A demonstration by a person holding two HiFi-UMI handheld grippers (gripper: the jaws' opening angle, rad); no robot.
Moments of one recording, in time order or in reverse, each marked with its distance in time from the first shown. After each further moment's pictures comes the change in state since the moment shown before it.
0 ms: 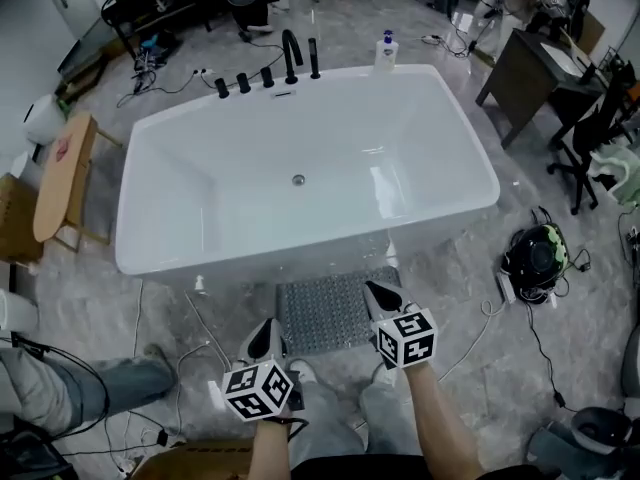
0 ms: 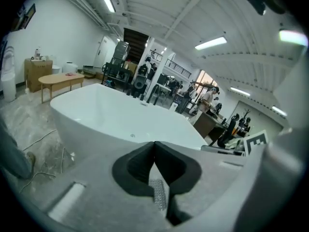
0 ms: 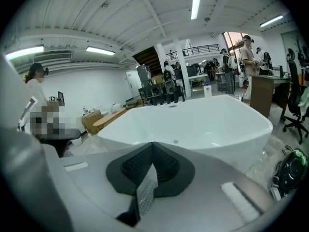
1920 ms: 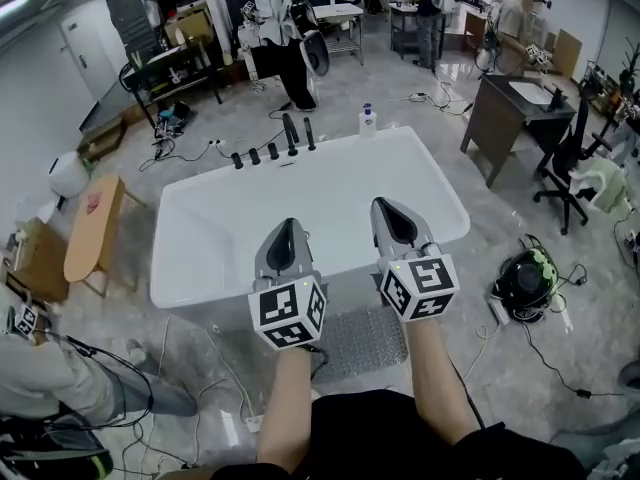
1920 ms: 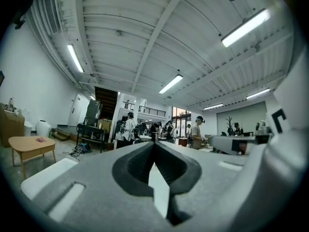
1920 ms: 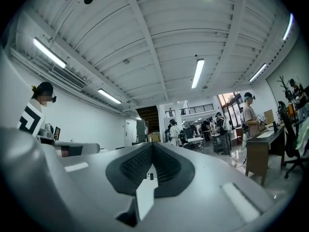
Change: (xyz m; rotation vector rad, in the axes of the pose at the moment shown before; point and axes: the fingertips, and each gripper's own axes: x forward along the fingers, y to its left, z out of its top) left arm -0.099 -0.235 0.274 0.374 -0.620 -0.160; right arm -0.216 0.044 0.336 -0.177 -0.713 -0.094
